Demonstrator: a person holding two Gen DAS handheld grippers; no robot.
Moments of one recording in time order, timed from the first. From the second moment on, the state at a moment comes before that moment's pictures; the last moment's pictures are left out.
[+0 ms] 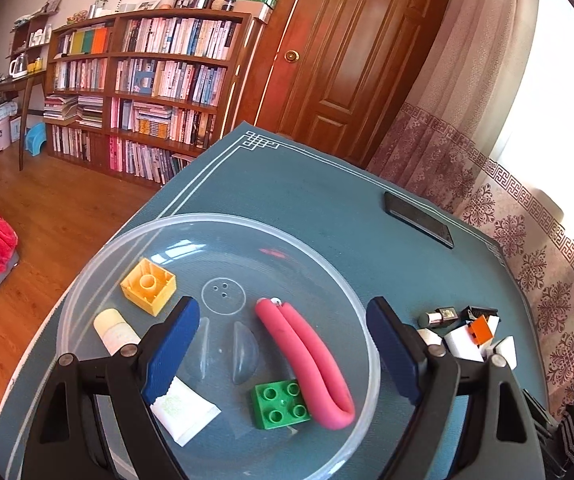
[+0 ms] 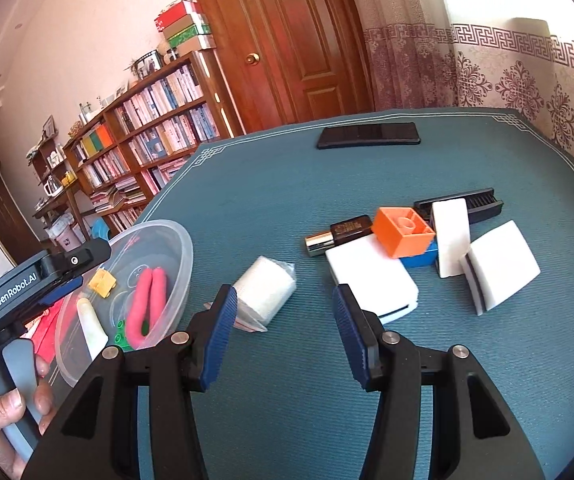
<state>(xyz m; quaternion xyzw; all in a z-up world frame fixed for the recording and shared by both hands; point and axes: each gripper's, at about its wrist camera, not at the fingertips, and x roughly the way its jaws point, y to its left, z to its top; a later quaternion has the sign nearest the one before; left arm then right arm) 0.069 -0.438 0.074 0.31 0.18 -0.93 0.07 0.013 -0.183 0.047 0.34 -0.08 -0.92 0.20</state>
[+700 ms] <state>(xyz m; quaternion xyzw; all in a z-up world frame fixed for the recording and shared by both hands) 0.032 -0.322 0.062 0.35 0.09 -0.93 -0.01 0.004 -0.074 0.034 0.33 -0.13 -0.93 0.10</state>
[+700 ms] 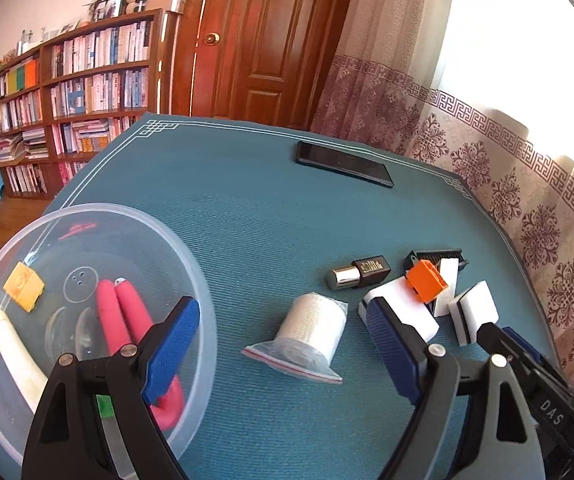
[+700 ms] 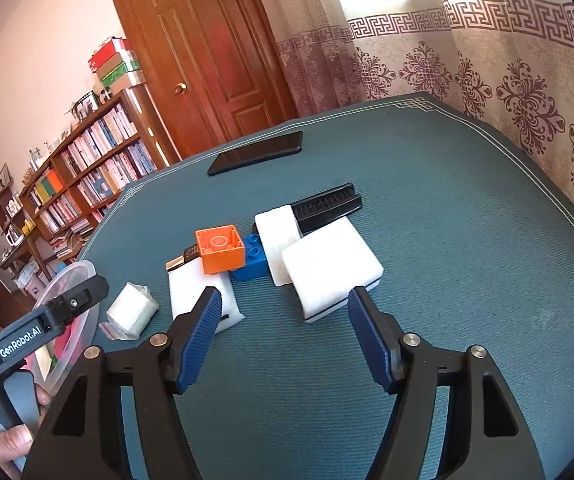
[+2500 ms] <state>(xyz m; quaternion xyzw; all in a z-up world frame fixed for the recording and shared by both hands) 0.015 -0.282 0.032 0.36 0.03 -0.93 -0.13 -0.004 -0.051 0.022 0.35 -0.15 -0.92 0.07</state>
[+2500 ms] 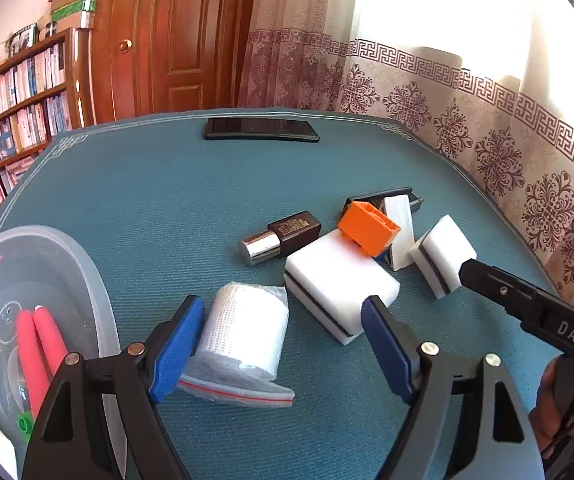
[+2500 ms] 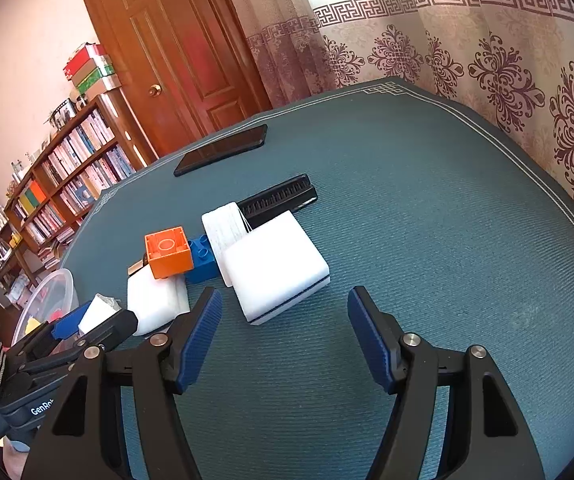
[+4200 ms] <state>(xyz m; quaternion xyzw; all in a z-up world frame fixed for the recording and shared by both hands) 0.012 -0.277 0.024 0.38 -0.04 -0.92 -0.12 -0.002 -0.051 0.023 0.35 -0.15 -0.92 0.07</state>
